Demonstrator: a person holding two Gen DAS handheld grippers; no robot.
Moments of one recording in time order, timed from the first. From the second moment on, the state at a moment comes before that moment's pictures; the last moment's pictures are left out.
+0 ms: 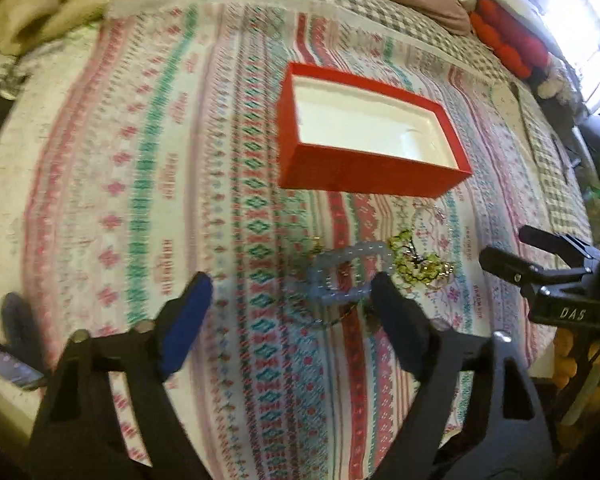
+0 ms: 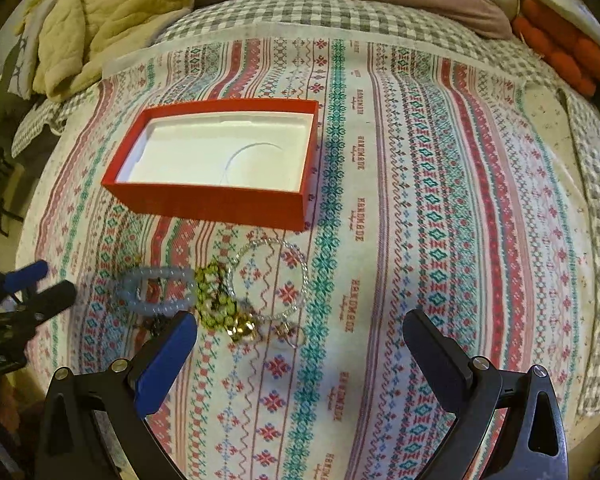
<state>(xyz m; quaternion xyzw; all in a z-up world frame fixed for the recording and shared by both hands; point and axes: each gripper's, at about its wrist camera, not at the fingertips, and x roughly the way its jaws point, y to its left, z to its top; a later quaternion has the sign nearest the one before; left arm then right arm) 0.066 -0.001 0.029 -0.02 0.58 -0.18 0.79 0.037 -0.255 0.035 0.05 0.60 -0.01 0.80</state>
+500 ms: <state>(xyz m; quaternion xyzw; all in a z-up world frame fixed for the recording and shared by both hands) 0.080 -0.026 -0.011 0.01 0.63 -0.18 0.75 0.058 -0.280 0.007 0.10 0.62 -0.02 0.78</state>
